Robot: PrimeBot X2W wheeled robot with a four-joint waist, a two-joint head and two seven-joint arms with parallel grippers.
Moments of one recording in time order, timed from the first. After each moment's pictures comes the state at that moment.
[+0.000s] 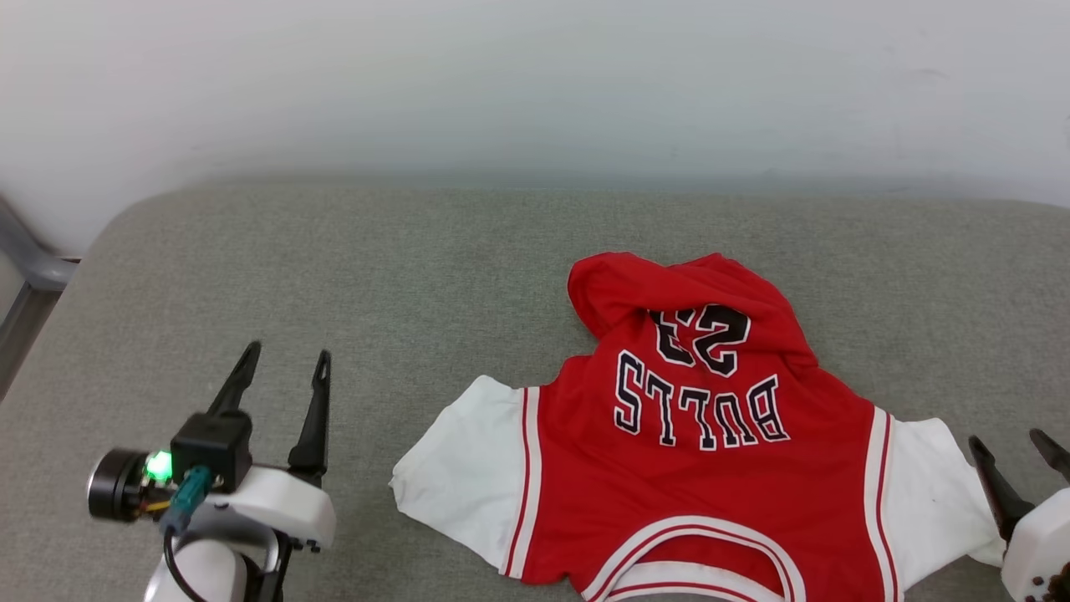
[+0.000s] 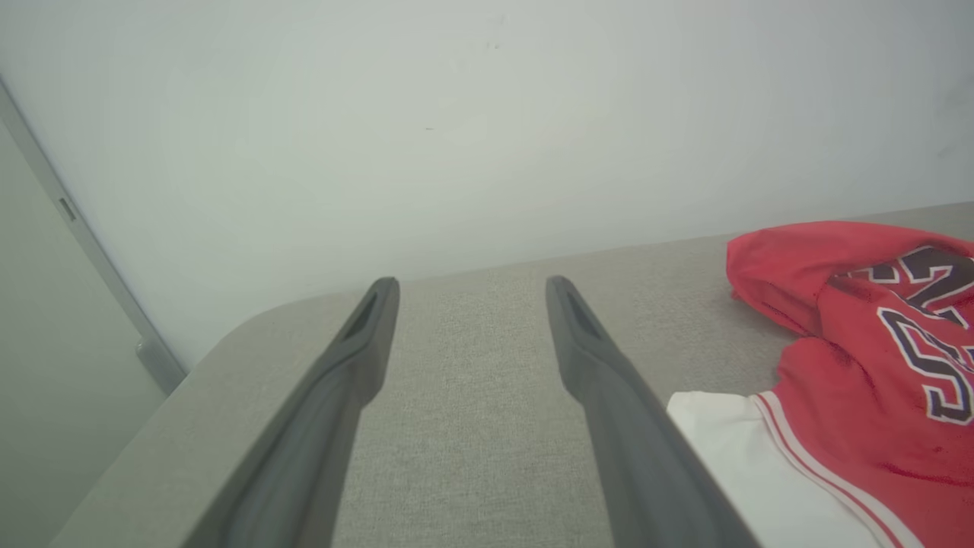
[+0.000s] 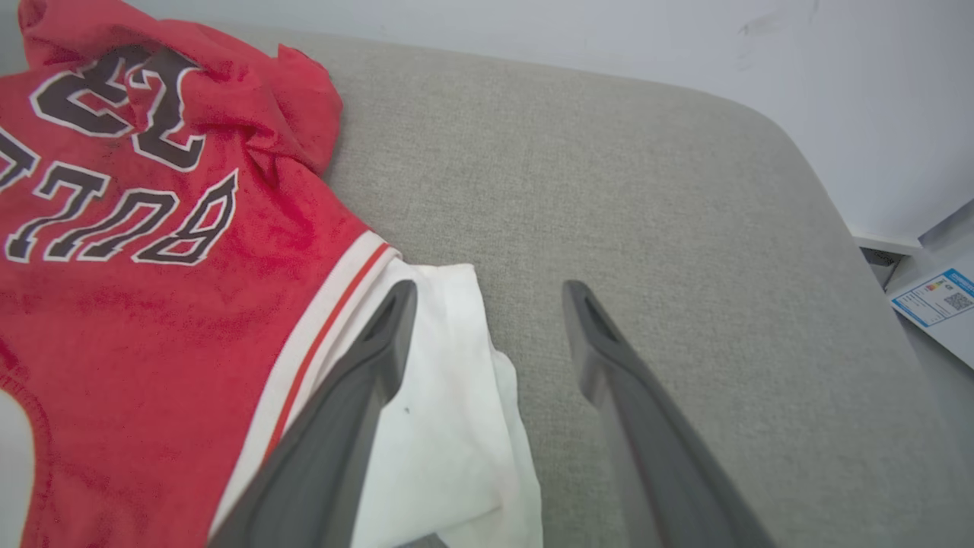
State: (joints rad) left arm -0.14 0.22 -0.07 0.22 -0.11 -0.05 -0.26; right arm -0.14 -0.53 0.11 0.48 0.43 0.13 -0.02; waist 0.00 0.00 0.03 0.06
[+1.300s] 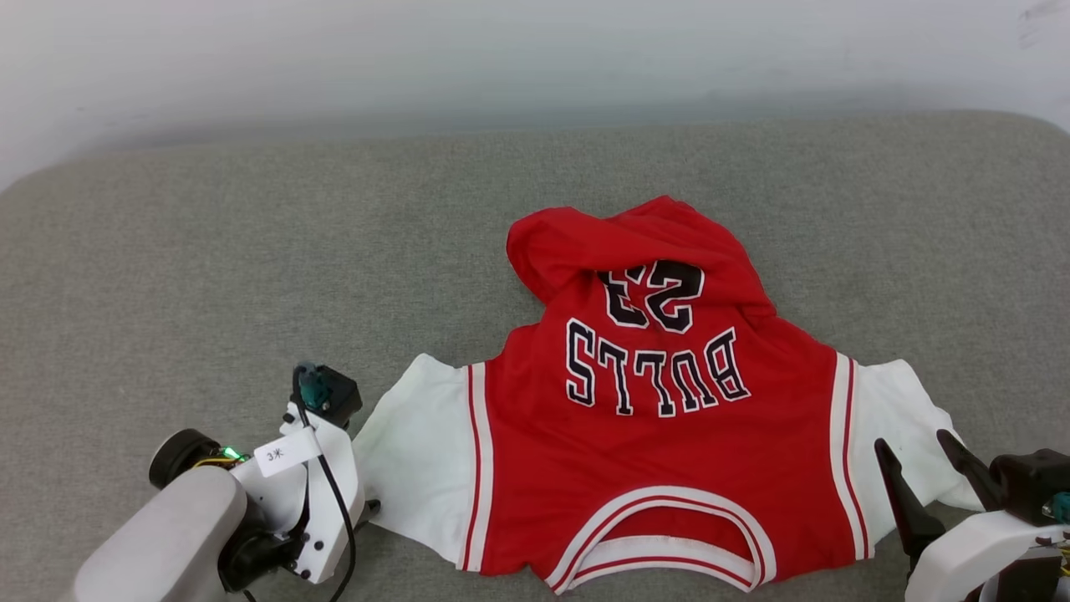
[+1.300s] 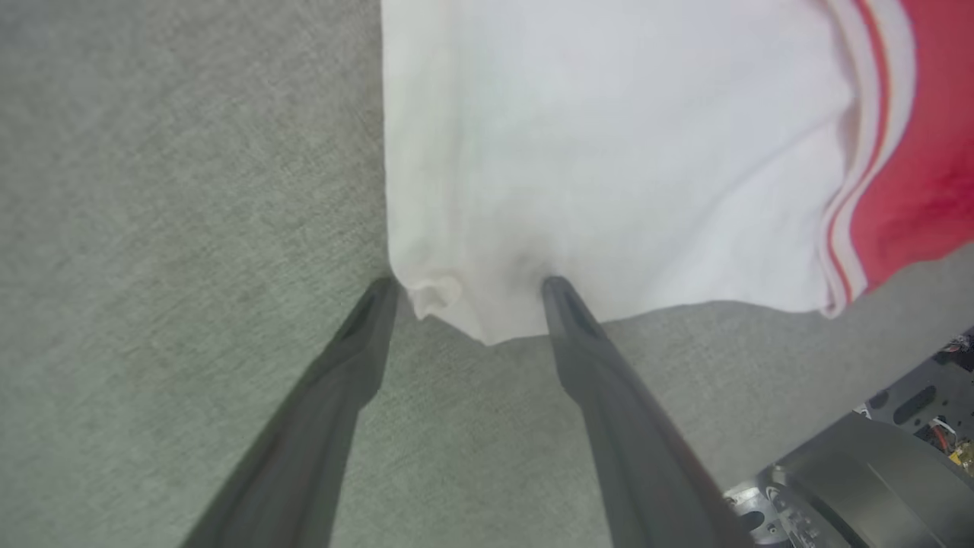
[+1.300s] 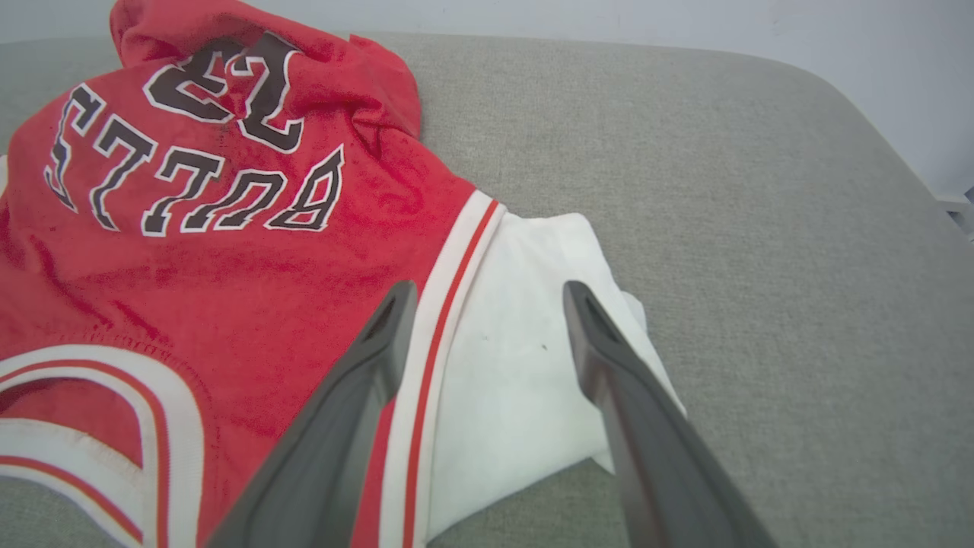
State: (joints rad) left arm -0.48 0.60 -0.72 0.31 -0.73 -0.13 0.71; right arm 0.04 -0.25 -0.03 0.08 0.22 0.13 0.08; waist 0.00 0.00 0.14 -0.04
